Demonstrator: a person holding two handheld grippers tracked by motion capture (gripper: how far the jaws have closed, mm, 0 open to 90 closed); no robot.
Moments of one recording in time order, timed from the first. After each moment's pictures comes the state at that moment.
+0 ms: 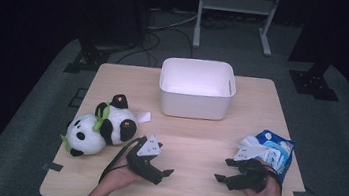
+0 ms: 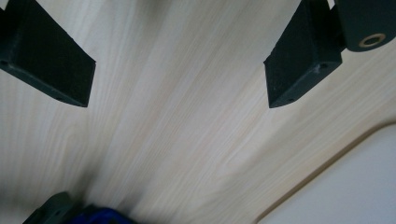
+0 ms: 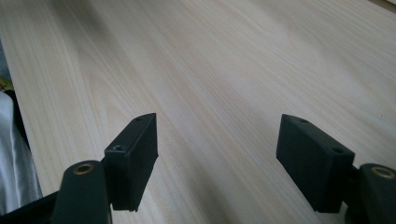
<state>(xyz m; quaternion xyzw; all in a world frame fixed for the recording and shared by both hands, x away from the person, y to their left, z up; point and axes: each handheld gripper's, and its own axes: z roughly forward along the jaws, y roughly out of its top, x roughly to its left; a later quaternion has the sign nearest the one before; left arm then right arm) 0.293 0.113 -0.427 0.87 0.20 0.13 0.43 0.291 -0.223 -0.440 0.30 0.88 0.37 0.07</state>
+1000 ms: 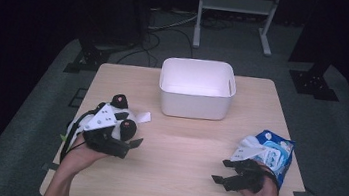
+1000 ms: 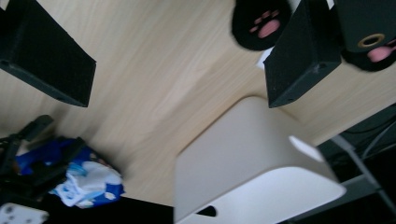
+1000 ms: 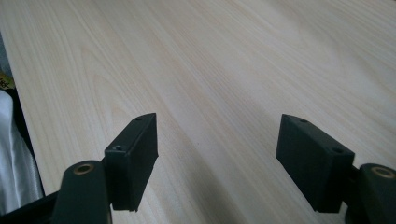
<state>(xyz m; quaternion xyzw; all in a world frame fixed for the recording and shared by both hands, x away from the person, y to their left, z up) 0.292 0.209 -0.335 0.81 0.26 0.21 0.48 0.290 -0.216 -0.442 0.30 0.88 0.37 0.06</state>
